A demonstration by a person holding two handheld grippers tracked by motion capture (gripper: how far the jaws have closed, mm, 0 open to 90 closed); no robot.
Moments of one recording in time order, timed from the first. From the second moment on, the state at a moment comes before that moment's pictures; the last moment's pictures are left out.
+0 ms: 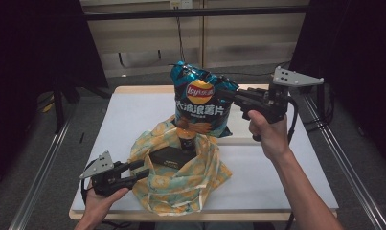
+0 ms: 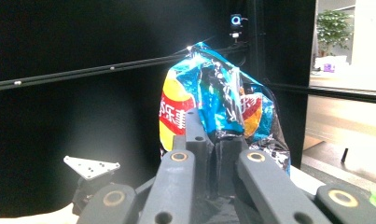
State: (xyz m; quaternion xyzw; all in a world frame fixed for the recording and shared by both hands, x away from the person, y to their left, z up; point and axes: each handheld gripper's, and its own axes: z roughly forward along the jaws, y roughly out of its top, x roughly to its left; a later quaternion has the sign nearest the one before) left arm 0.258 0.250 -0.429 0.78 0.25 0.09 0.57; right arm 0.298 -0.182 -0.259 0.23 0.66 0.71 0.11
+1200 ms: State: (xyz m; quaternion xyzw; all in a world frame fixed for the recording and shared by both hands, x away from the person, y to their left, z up) left arm 0.263 0.250 -0.432 0.77 0.27 0.10 0.57; right arm 0.358 -0.255 -0.299 0.33 0.66 0.66 0.17
